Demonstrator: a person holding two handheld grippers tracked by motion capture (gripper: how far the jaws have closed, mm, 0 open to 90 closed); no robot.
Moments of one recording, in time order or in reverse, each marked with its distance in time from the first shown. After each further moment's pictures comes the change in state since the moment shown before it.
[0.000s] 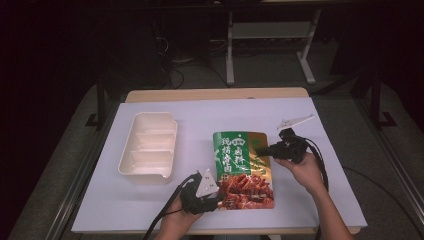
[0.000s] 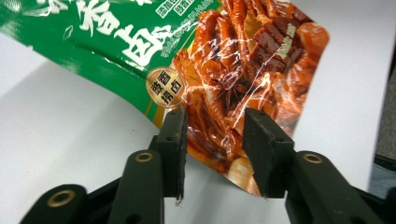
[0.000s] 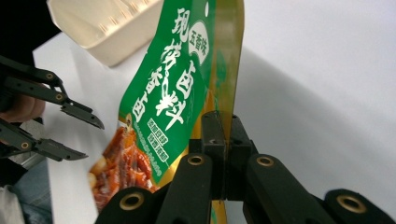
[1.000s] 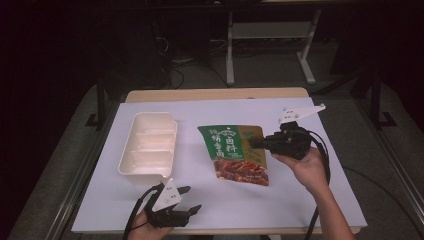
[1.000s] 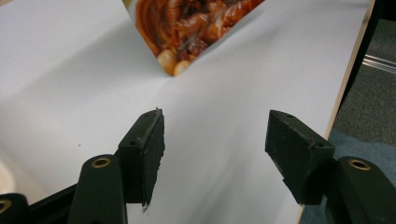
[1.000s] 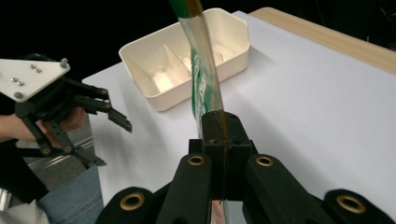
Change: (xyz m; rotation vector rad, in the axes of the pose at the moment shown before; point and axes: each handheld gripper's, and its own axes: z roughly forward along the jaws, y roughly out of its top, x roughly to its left) left arm 0.011 -0.050 -0.068 -0.069 0.040 -0.037; right arm 0.069 0.045 -0.037 -0.128 0.016 -0.163
